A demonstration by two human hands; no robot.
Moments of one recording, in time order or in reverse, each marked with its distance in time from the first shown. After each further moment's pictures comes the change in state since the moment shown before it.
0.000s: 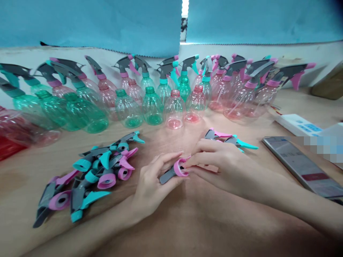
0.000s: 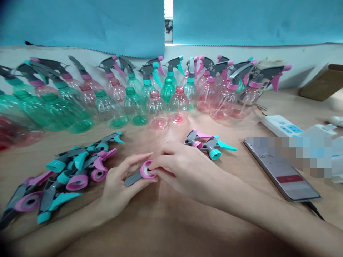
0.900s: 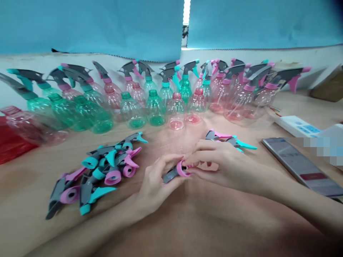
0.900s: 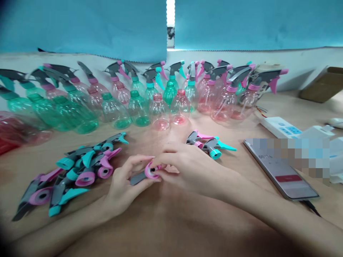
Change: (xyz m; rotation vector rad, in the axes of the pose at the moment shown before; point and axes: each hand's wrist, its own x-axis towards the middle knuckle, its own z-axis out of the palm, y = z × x) left_hand -0.003 0.002 0.004 -0.067 -0.015 0.074; right_hand -0.002 0.004 0.000 0.013 -0.070 0.017
